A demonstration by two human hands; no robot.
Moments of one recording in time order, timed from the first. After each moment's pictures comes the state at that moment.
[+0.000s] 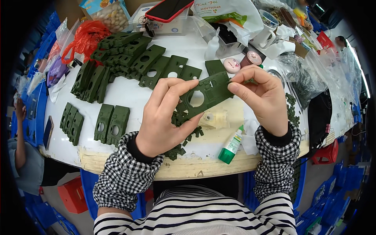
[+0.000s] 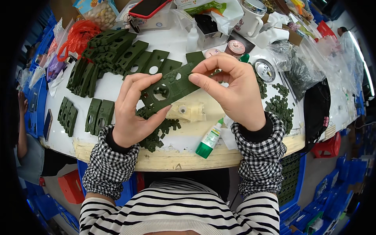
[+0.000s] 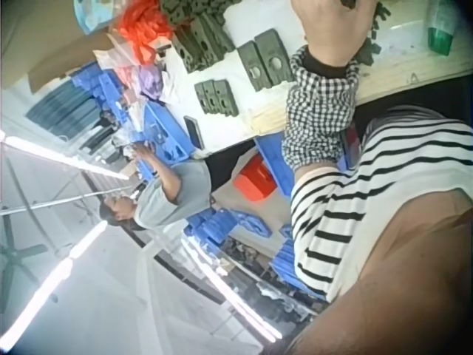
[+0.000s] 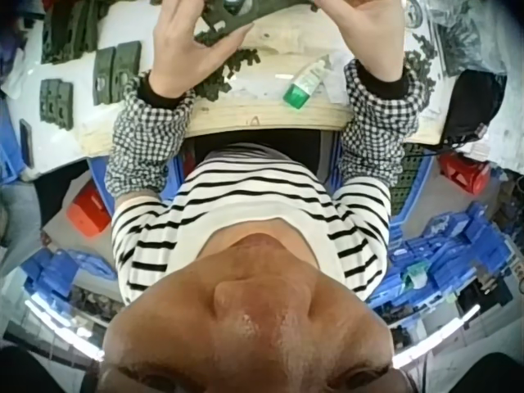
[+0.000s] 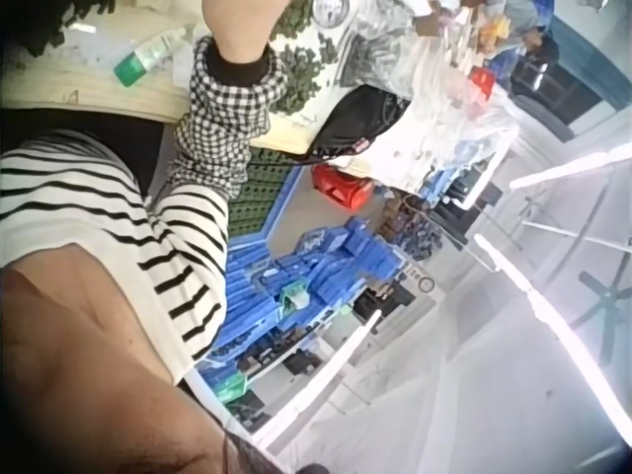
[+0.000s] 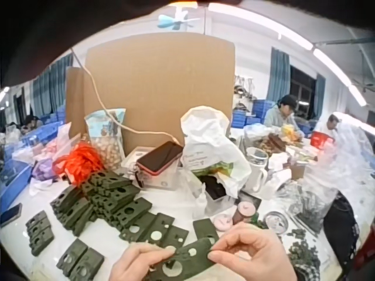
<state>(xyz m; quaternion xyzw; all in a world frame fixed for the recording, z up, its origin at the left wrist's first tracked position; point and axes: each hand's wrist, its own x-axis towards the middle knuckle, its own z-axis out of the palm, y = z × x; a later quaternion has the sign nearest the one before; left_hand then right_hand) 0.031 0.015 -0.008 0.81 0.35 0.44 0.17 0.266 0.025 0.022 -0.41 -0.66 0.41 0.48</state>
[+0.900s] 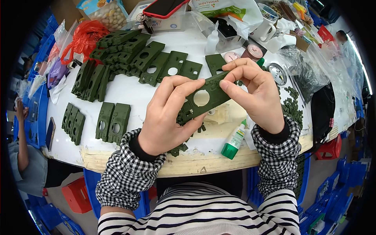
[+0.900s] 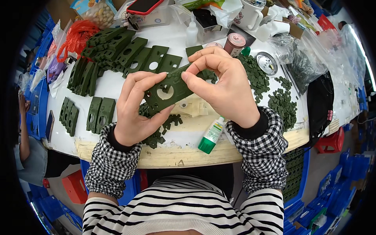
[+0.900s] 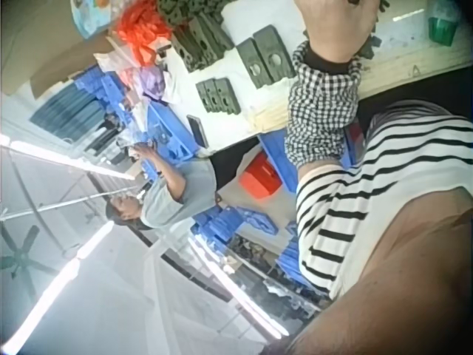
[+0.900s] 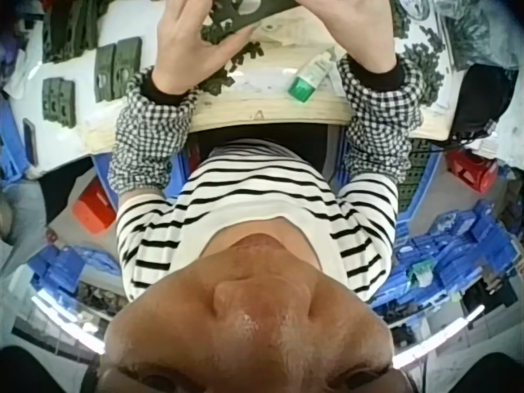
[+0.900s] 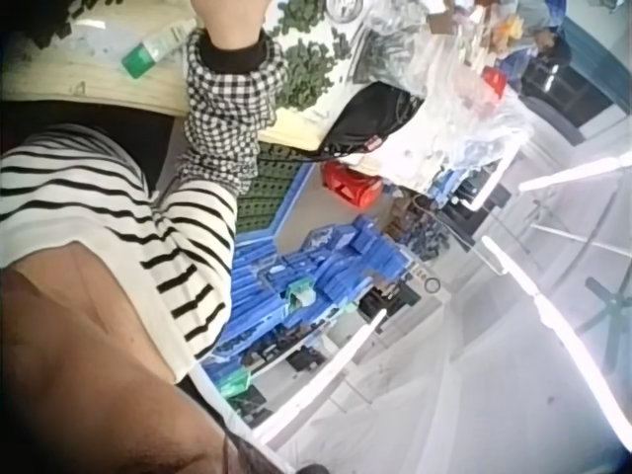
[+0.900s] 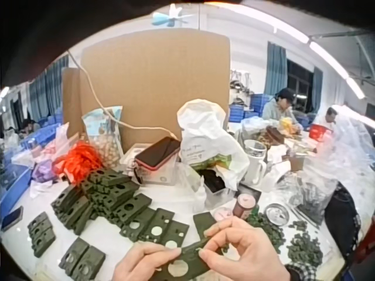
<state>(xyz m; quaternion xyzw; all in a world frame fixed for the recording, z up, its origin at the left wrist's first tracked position) 0.035 0.012 -0.009 0.83 0.32 0.44 0.14 0.253 0.025 0.007 -0.42 -0.67 0.38 0.49</state>
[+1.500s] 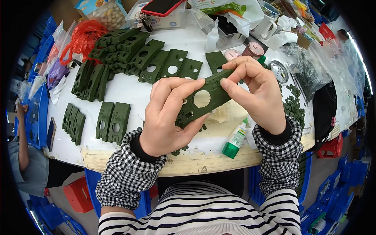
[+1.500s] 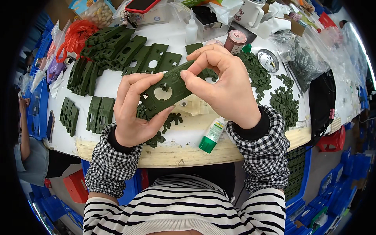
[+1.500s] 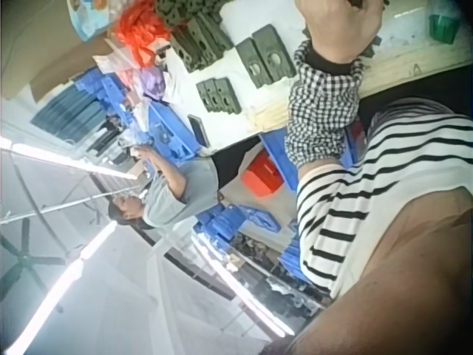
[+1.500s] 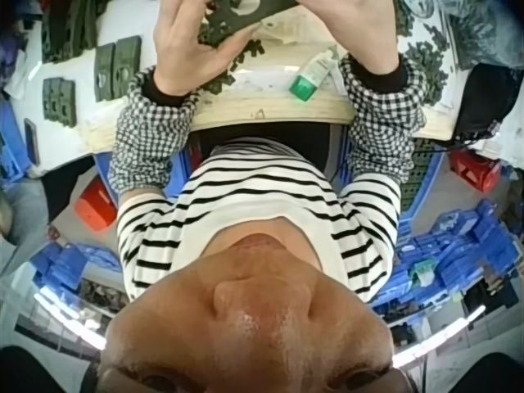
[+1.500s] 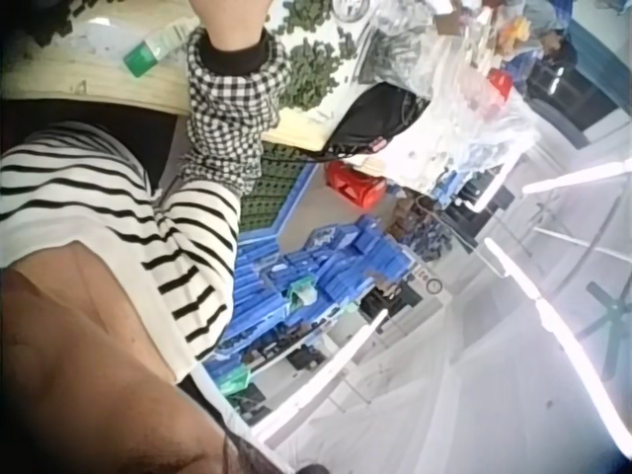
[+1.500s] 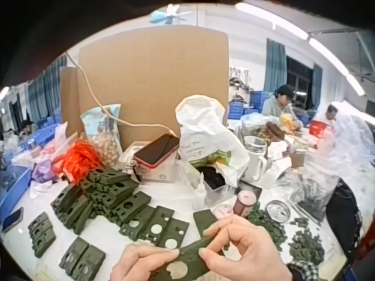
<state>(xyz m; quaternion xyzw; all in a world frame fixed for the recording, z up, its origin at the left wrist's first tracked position) 0.035 0.010 -0.010 0.83 0.32 0.45 0.09 0.253 0.026 0.006 -0.41 -0.67 0.36 0.50</state>
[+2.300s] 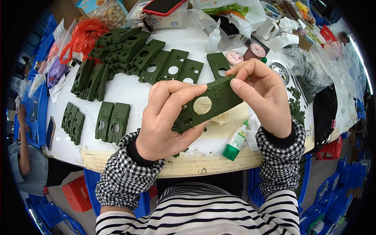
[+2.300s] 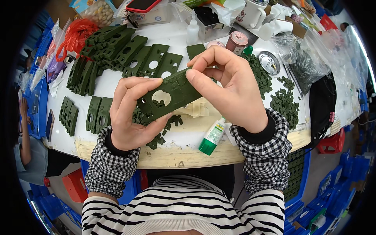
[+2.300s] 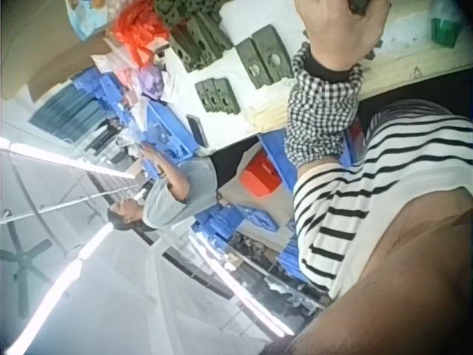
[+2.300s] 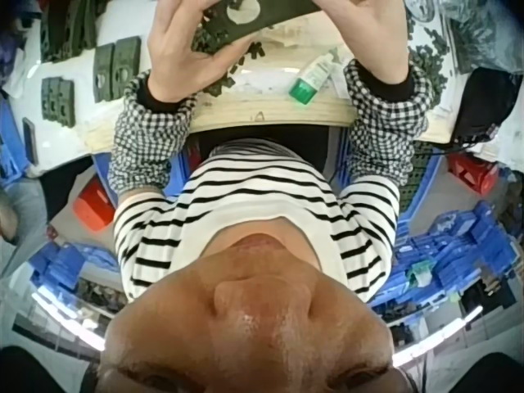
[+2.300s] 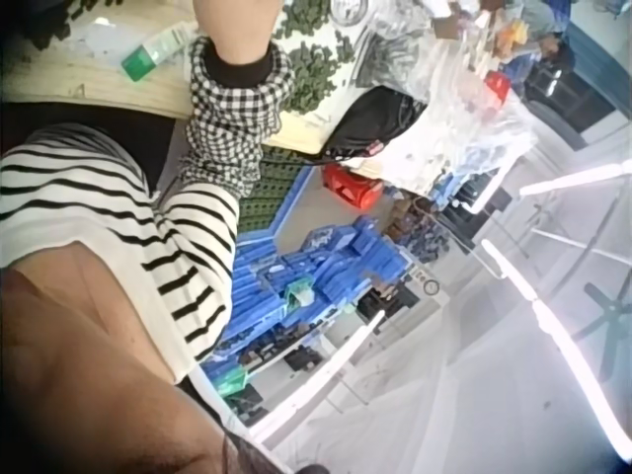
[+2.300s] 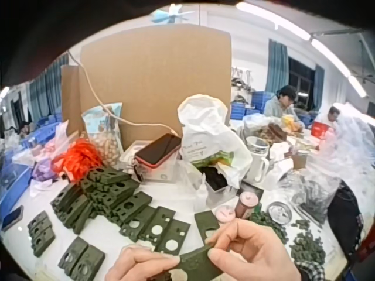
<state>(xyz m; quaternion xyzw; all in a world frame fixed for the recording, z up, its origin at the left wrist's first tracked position) 0.029 0.007 -0.003 0.84 0.31 0.44 0.10 0.256 0.018 0.018 -0.36 -0.63 0.48 0.50</state>
